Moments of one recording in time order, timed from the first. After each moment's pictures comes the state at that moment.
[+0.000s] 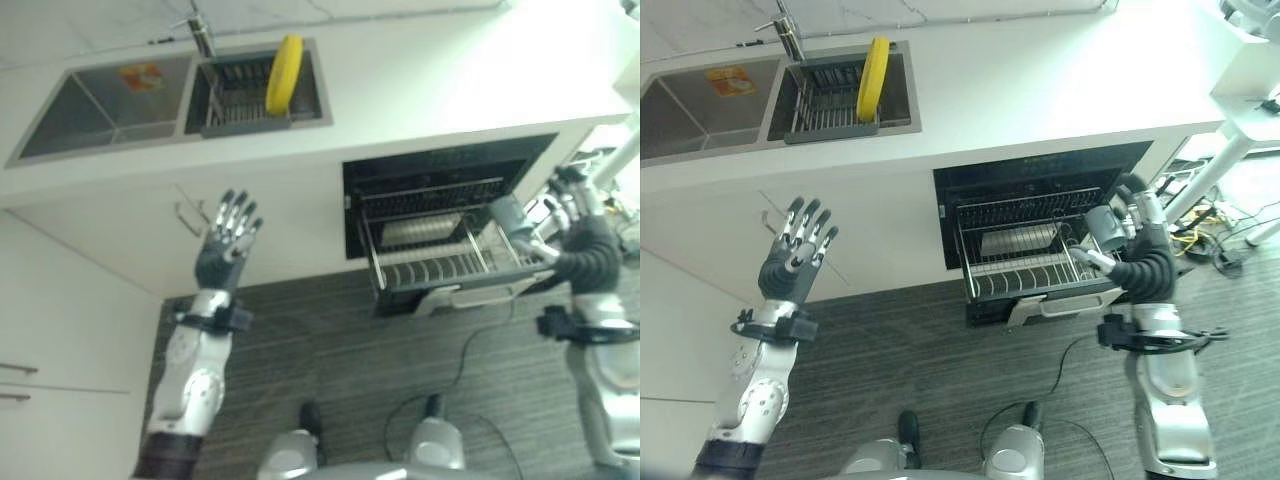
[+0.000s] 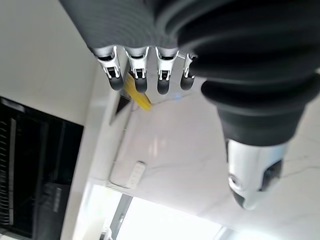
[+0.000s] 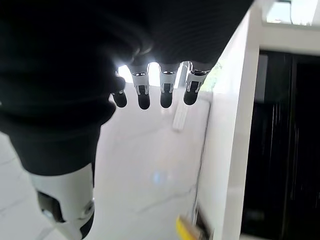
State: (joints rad) left arm 0.09 0.38 0.02 -0.16 -0.73 -0.16 -0.10; right arm 0.08 -0.41 -0.11 -0.38 0.25 -0.13 -0.04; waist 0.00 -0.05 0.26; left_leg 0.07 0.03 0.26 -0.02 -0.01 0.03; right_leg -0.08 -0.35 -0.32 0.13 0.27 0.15
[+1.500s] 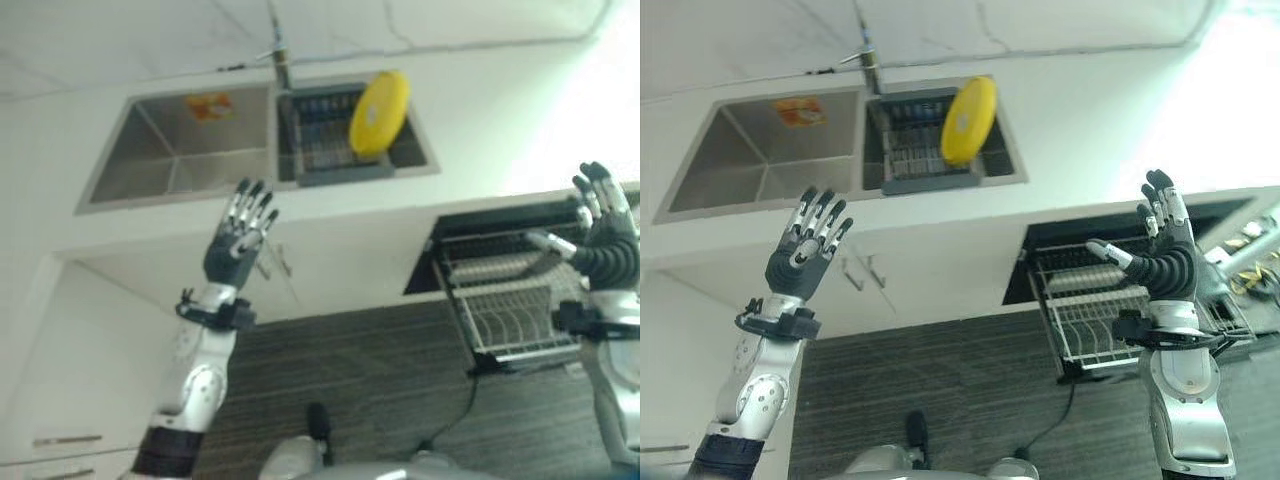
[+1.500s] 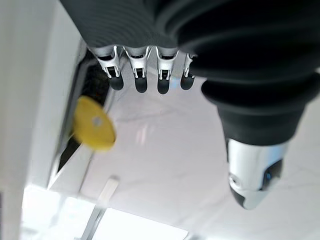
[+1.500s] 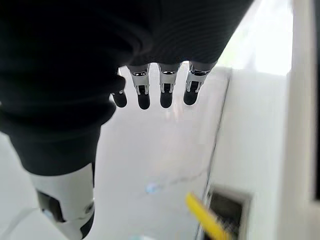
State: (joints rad) left arm -0.02 0.39 -0.04 -0.20 -0.80 -0.15 -0.16; right arm 0.10 -0.48 -0.22 -0.41 0.26 -0.12 -0.13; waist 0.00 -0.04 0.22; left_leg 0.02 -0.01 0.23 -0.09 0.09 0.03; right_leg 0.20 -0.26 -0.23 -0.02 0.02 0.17
